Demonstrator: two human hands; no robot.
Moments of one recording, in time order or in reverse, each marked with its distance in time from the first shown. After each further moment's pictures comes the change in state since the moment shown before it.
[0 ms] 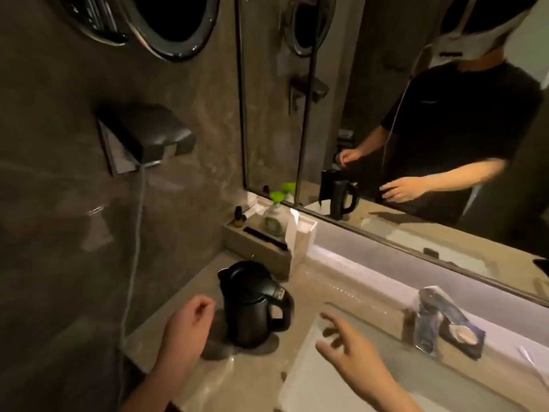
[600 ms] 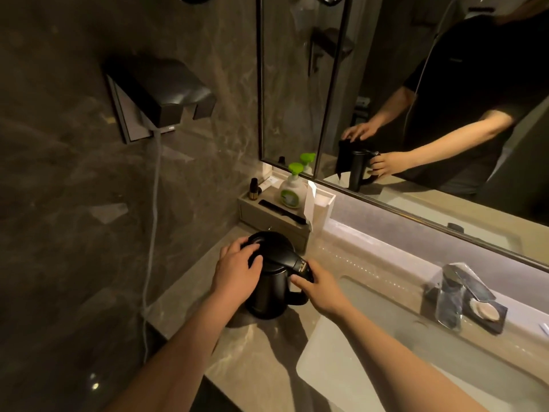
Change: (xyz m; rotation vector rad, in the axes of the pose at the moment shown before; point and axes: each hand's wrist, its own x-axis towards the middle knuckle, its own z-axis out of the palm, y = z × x) left_hand 0.048 0.029 0.031 0.309 -0.174 0.160; right_hand 0.096 -0.033 0.067 0.294 -0.053 -0.105
